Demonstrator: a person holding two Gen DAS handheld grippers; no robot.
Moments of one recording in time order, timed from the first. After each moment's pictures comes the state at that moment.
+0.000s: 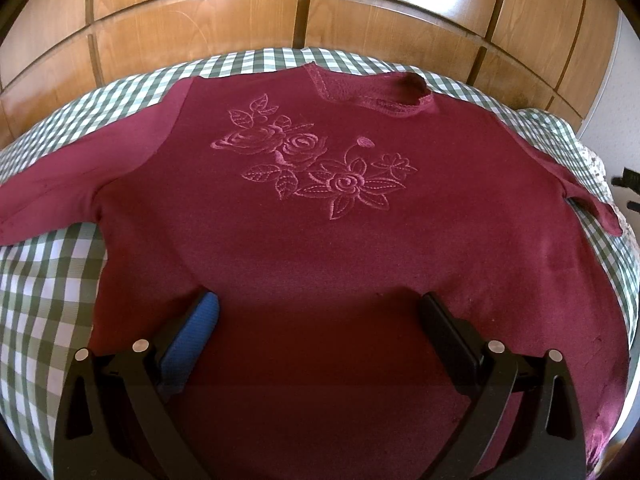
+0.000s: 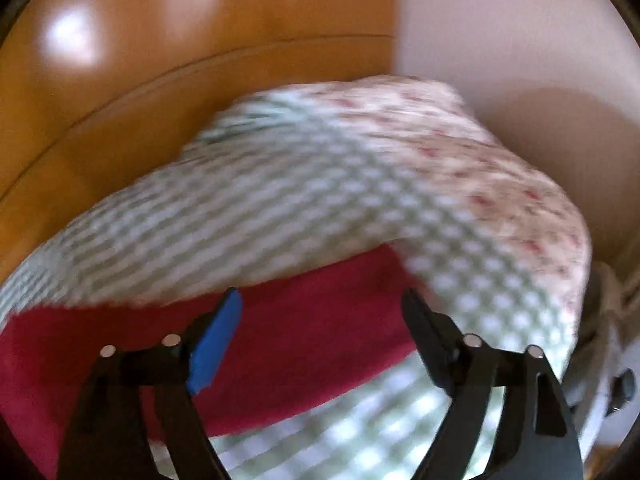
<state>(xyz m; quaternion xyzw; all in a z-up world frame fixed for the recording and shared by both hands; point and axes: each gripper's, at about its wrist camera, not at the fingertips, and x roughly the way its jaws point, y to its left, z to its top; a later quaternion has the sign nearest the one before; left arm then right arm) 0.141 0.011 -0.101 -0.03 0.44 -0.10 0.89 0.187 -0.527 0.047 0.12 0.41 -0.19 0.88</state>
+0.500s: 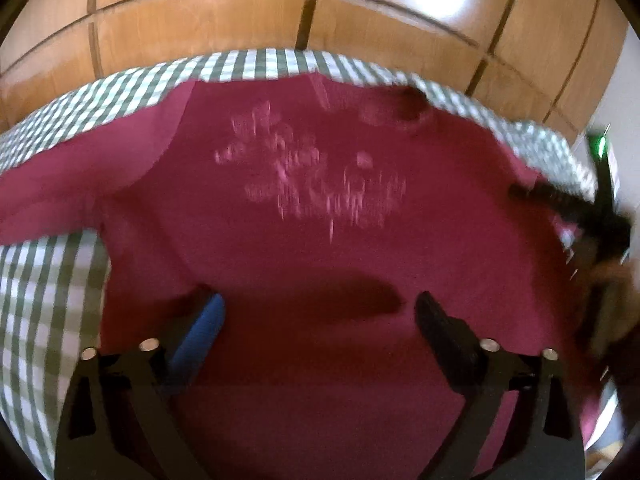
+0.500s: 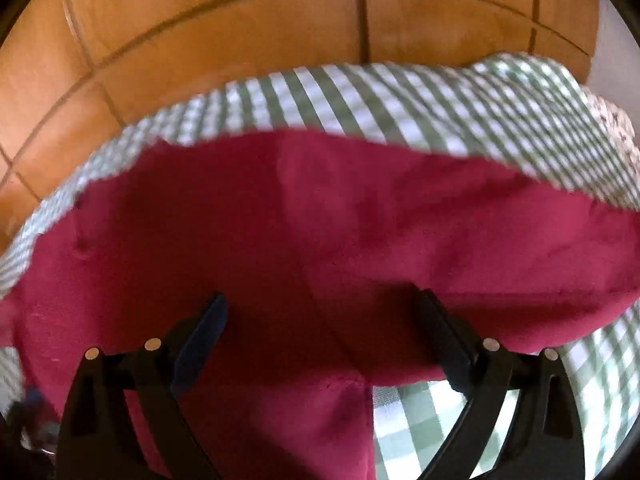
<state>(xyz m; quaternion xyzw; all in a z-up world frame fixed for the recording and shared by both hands) 0.154 0.020 -0.080 -0.07 0.45 -0.11 0.89 0.226 -0.304 -0.024 0.09 0.47 -0.02 0.88</state>
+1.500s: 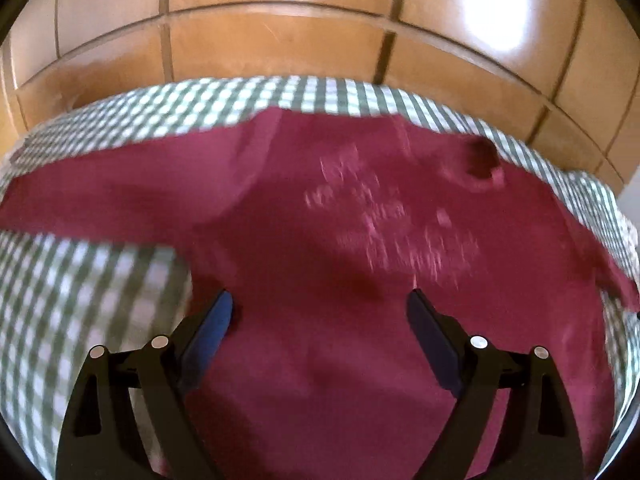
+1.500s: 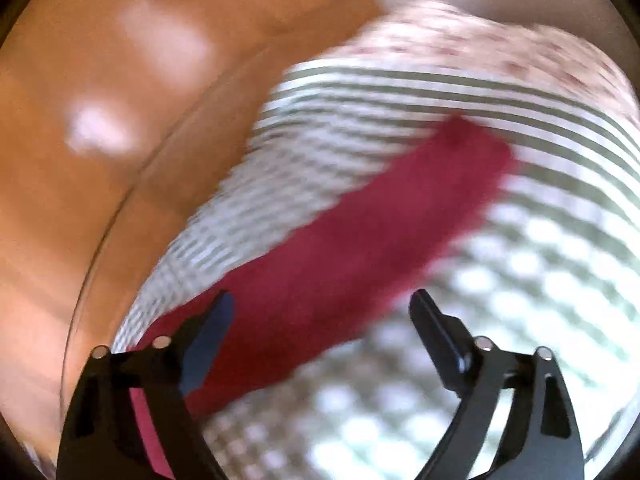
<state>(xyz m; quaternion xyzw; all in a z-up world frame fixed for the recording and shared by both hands) 0.153 0.048 -0.079 -0.07 0.42 0.01 0.90 0.110 -0.578 0.012 0.40 0.35 -0.21 0.82</state>
